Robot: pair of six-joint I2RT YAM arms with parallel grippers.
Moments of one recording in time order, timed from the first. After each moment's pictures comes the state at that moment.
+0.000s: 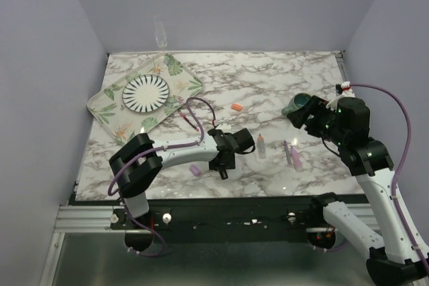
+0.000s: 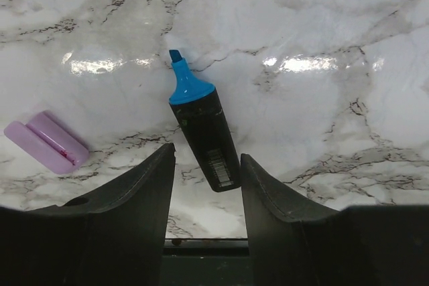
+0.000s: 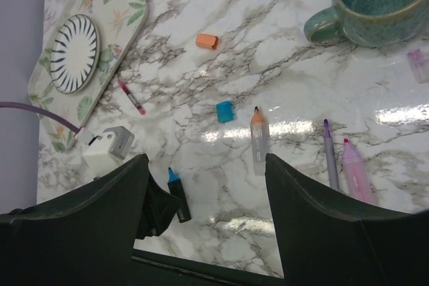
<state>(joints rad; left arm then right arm) -1.08 1.74 1.18 -0.81 -0.31 -1.09 0.24 0.78 1.01 -0.70 -0.05 0.59</state>
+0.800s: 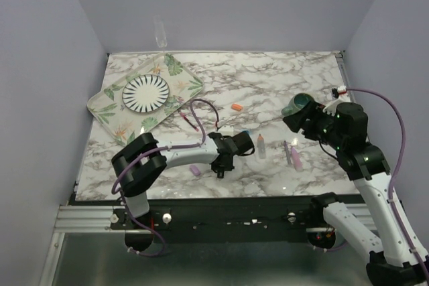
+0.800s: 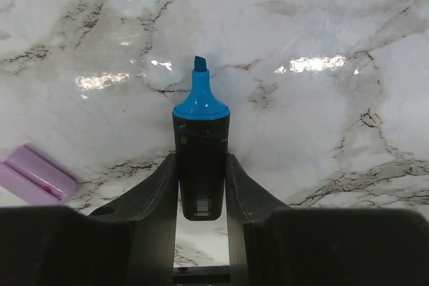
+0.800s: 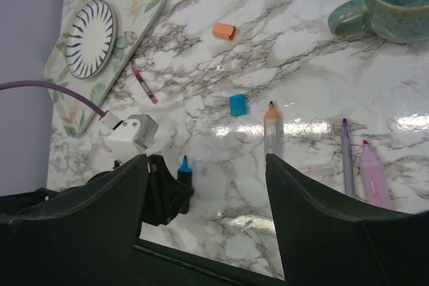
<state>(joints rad) -1.08 1.78 1.12 -0.69 -0.31 -1.01 0.24 0.73 0.93 -0.65 -0.12 0.57</state>
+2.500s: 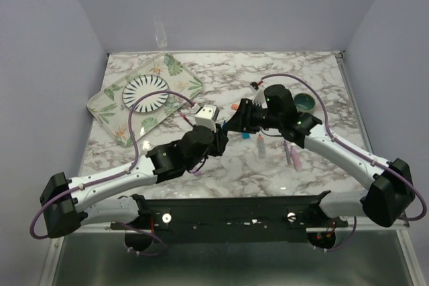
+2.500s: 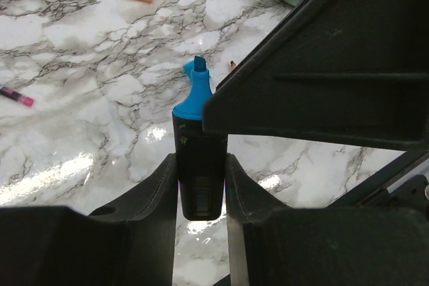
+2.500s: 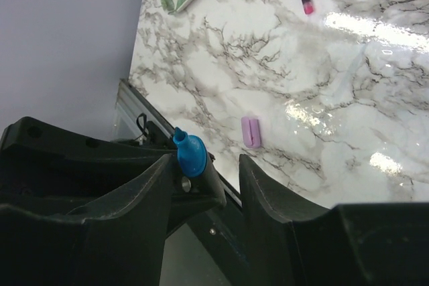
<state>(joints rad) -1.07 1.10 0.81 -0.17 -0.42 -0.61 0.66 1.29 0.99 -0.21 -0.41 0.75</state>
